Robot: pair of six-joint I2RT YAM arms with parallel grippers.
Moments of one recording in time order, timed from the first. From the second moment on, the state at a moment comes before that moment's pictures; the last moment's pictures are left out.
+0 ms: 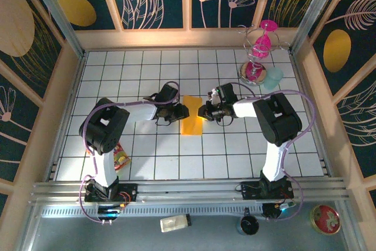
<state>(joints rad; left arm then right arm) -0.60 1.93 1.06 -0.14 0.29 -0.78 0.44 1.92 0.93 0.03 -0.66 0.68</state>
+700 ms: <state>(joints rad) -0.60 1.75 1.09 -0.18 0.18 -0.80 0.44 1.95 0.97 -0.04 -0.65 0.68</state>
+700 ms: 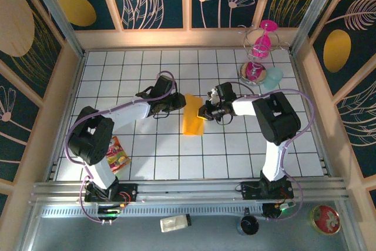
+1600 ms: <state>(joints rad) -0.64 1.87 1.08 -0.17 0.23 -0.82 0.44 1.95 0.97 -0.02 -0.68 0.70</state>
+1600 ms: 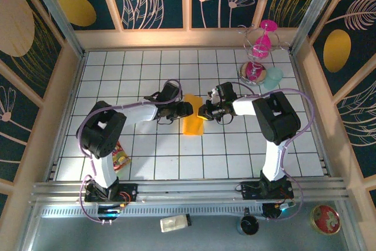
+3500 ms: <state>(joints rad) -0.65 1.96 1.18 -0.30 0.17 -0.68 0.44 1.85 0.90 0.08 -0.64 0.76</state>
